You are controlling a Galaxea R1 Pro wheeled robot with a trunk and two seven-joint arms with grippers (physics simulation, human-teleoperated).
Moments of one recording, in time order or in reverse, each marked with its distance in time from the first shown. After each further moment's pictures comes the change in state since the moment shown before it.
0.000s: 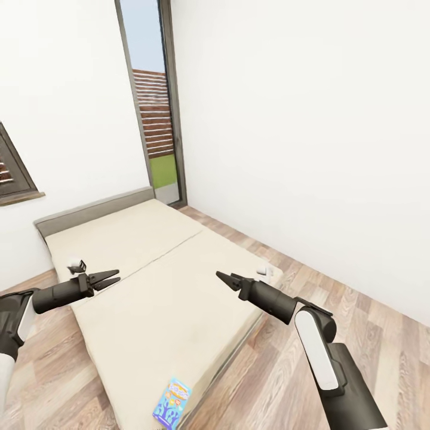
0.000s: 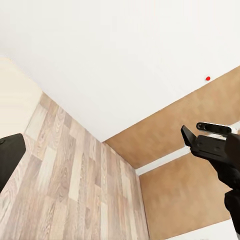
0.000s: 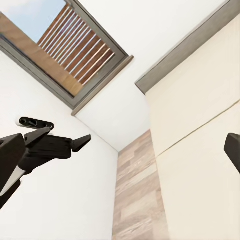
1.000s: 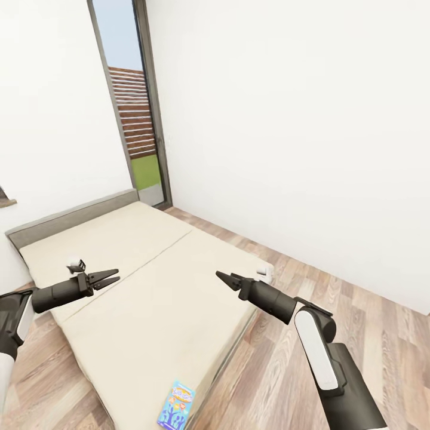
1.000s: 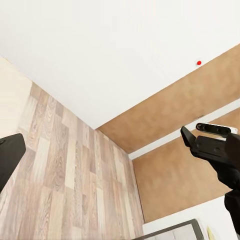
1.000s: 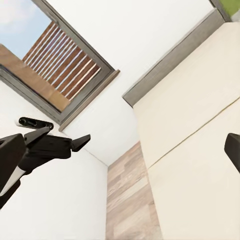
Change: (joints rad) left arm -0.003 0.003 0.001 0.000 0.000 0.000 -0.002; right arm 0.000 0.002 -0.001 0.001 0.000 -0.002 0.000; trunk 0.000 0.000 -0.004
